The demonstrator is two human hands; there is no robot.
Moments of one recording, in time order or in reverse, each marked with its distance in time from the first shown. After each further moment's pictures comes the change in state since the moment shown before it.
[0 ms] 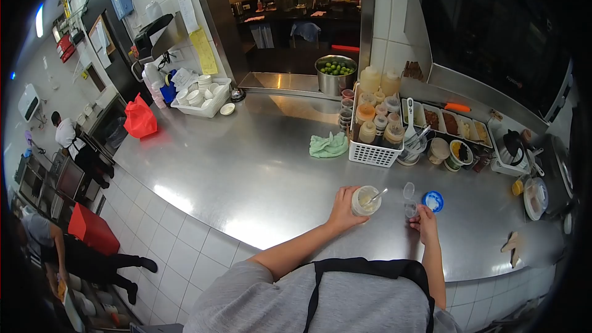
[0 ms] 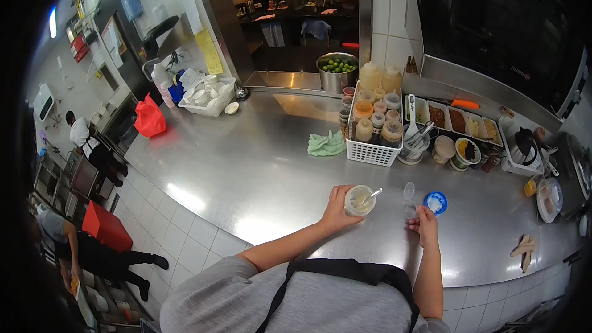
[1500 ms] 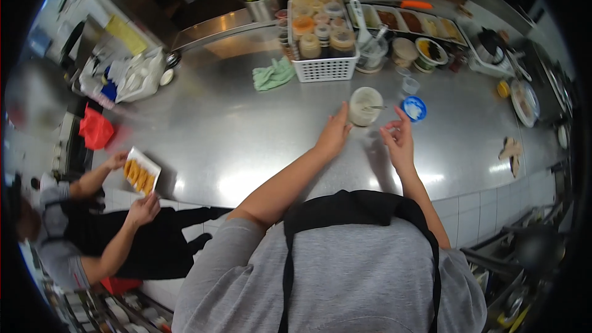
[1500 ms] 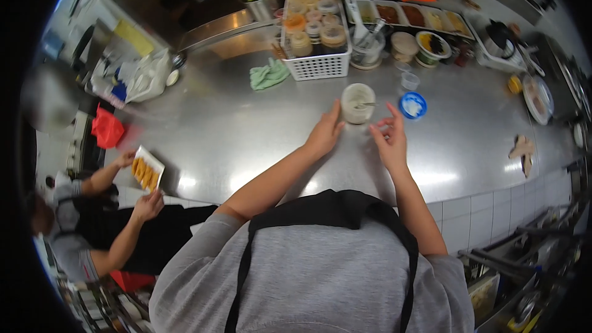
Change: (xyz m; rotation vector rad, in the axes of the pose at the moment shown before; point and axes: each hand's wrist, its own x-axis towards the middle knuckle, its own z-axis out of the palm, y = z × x) left_hand 0.029 -0.007 0.062 -0.005 -0.421 -0.087; right_hand -0.059 -0.011 0.048 -0.105 -0.003 -0.570
